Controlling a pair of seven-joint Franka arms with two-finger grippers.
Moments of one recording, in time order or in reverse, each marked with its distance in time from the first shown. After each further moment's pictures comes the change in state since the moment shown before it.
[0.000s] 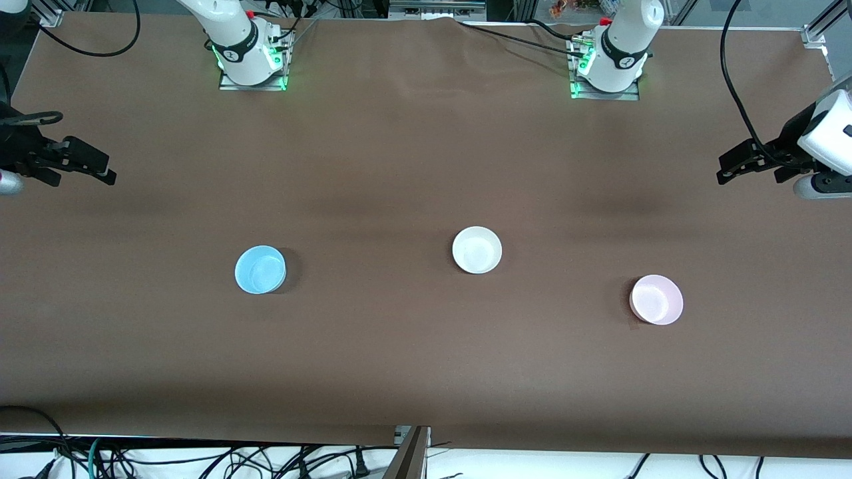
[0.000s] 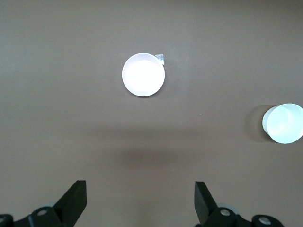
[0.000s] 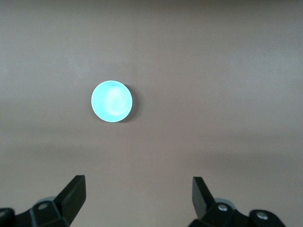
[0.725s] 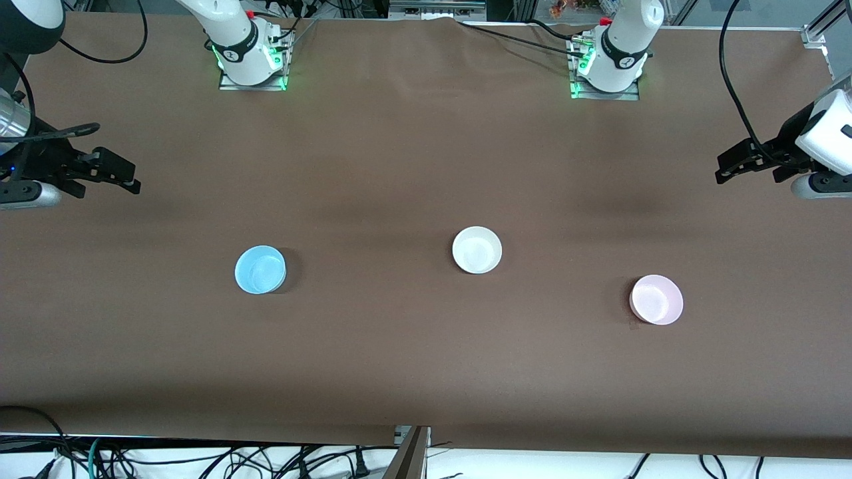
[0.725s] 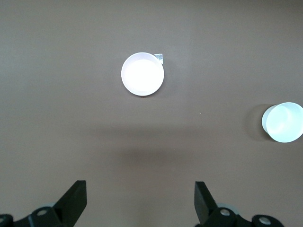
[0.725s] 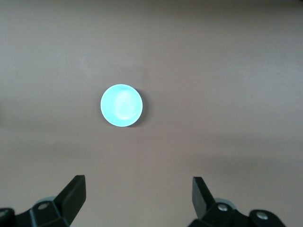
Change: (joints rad) left arm -0.001 0.000 -0.002 0.000 0.000 -0.003 0.000; right arm 0.042 0.029 0.005 0.023 0.000 0.021 0.000
